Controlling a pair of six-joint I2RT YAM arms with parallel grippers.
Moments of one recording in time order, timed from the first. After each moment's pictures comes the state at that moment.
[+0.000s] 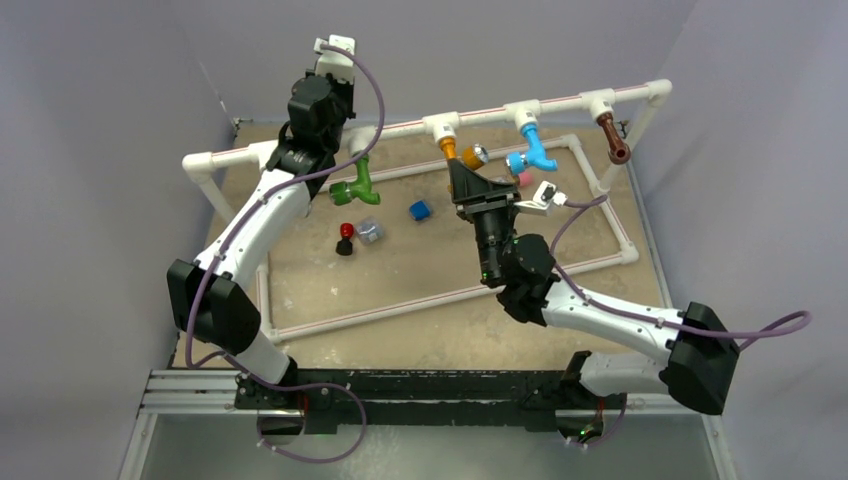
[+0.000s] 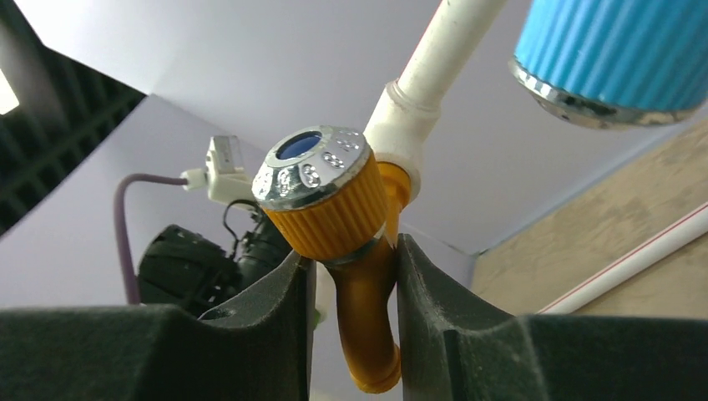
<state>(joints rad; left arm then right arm) -0.38 1.60 1.56 0.06 -0.34 0.17 1.00 1.22 0.78 0.90 0.77 0.83</state>
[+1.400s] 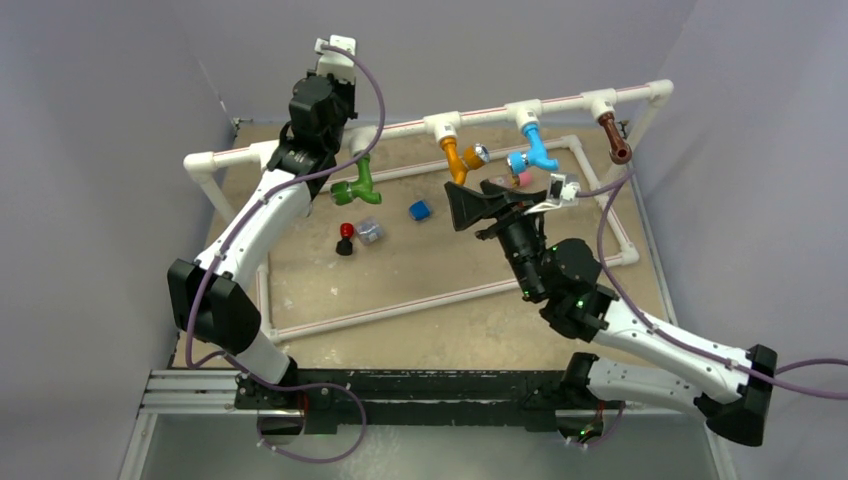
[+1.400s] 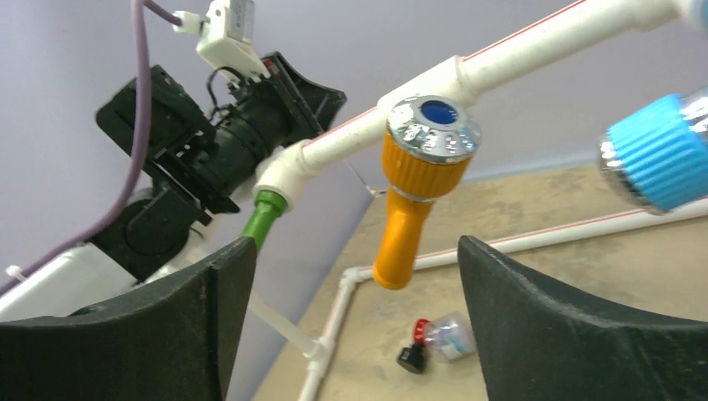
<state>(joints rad) -0.38 1.60 1.56 0.06 -0.34 0.16 1.03 0.95 0.83 0.45 0.58 0.50</state>
